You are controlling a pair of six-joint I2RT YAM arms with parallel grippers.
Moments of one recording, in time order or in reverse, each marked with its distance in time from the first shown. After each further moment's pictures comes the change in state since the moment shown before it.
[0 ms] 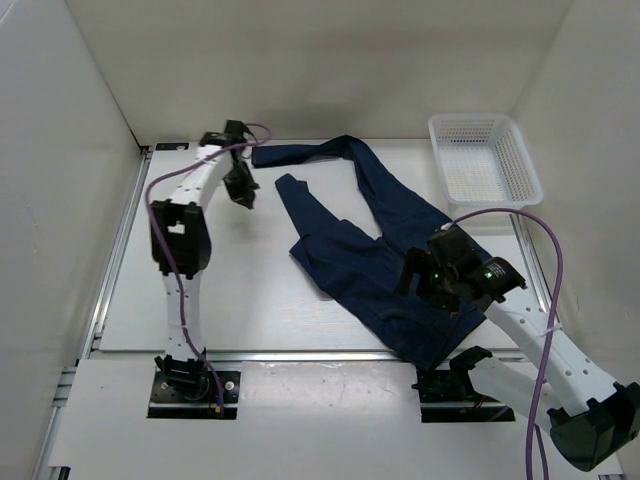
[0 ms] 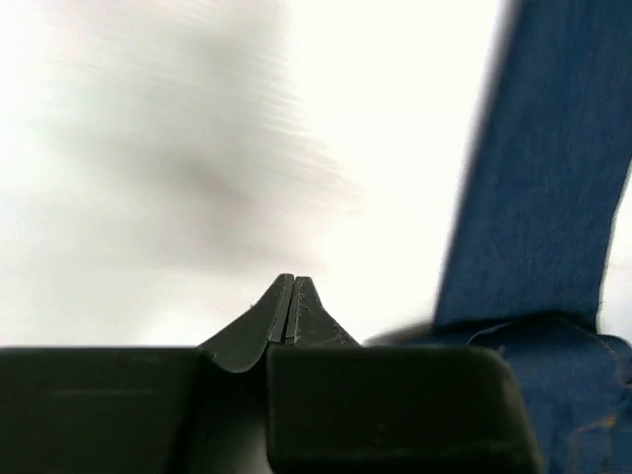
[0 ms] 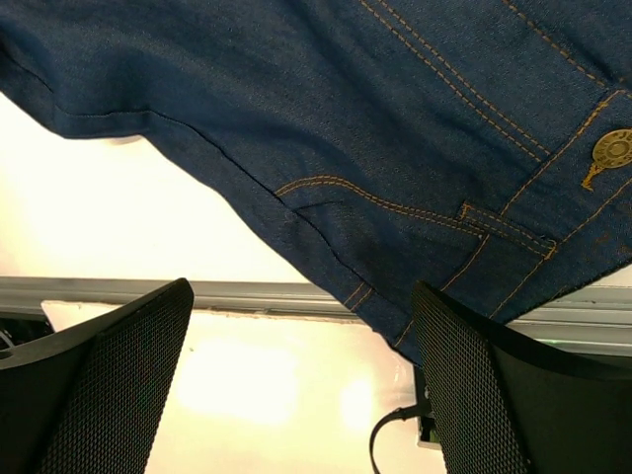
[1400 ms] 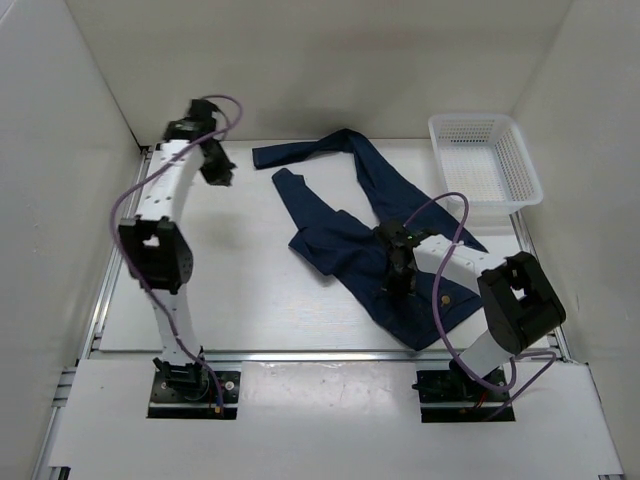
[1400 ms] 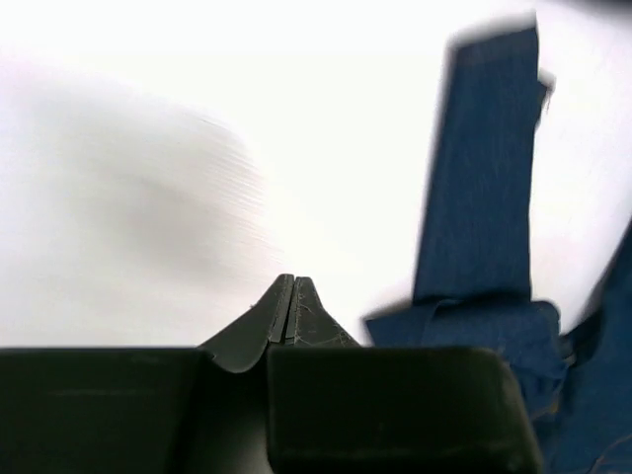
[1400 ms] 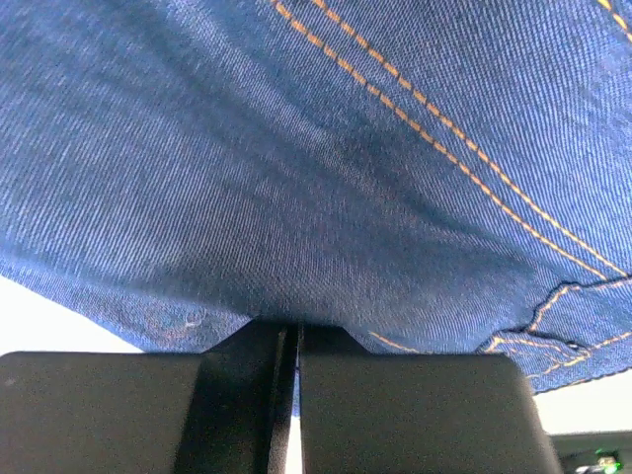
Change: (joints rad) left arm 0.055 -0.187 -0.026 0.023 -0.027 -0.016; right arm 0.045 0.676 0.034 0.264 0.073 0.049
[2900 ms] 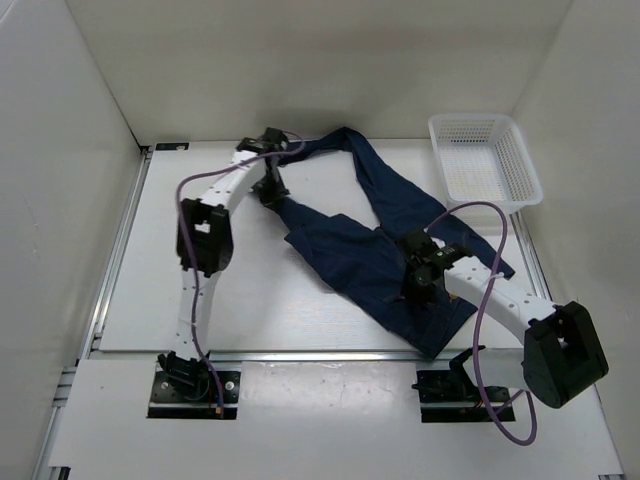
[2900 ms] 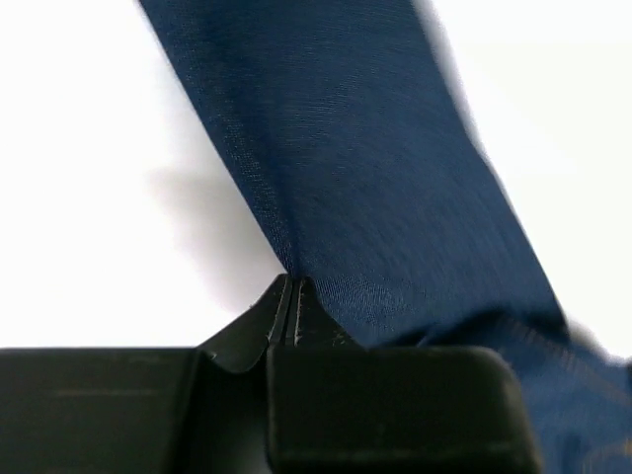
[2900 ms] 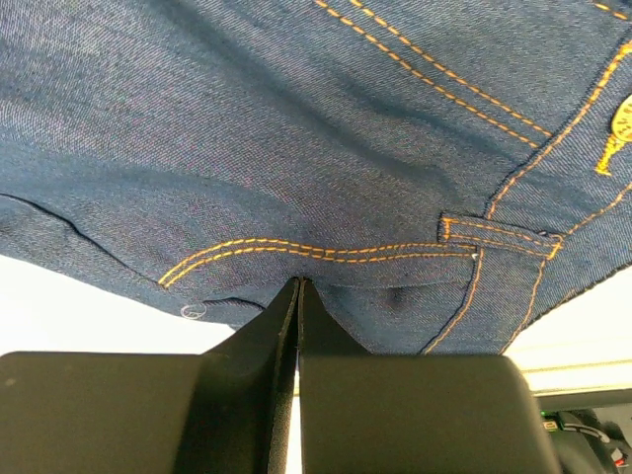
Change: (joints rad) left arm -0.211 0.355 0.191 -0.009 -0.041 -0.096; right arm -0.025 -0.313 -0.119 -0.076 0.061 -0.027
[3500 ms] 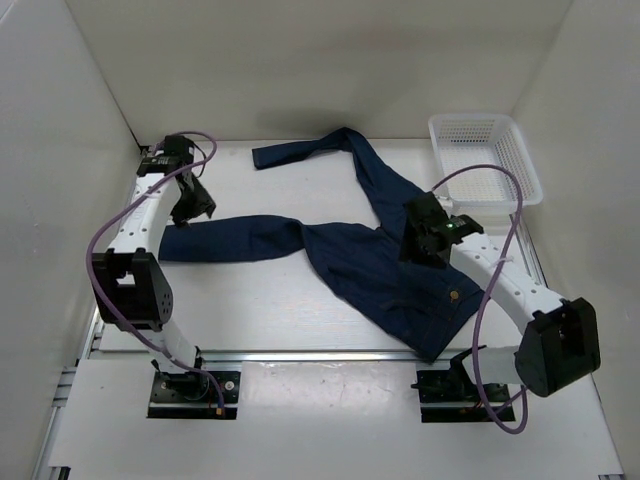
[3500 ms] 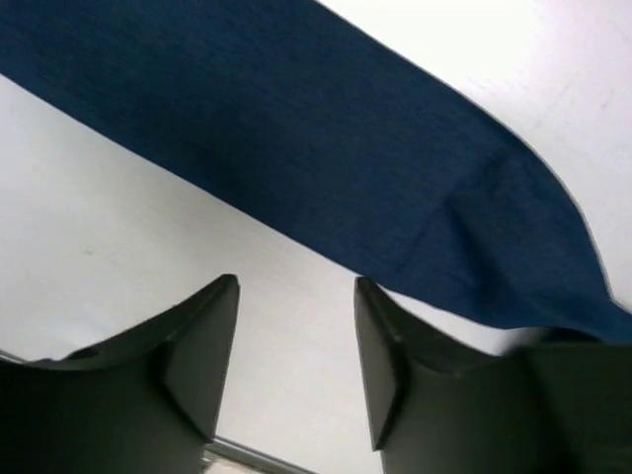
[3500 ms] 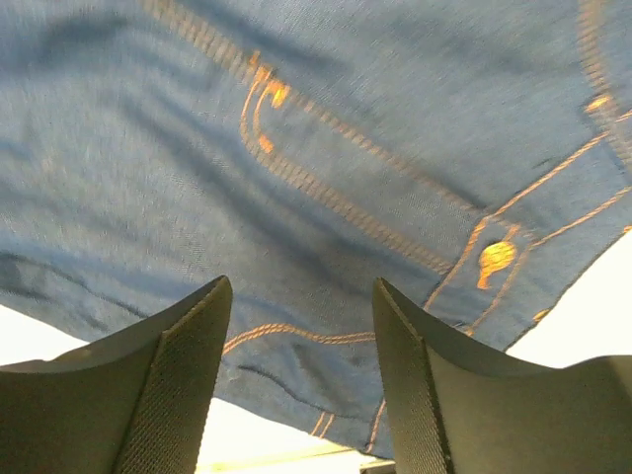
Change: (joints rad) left arm 0.350 -0.756 -0.711 0.070 -0.103 0.067; right arm -0.076 0.064 0.244 -0.011 0.151 -0.170
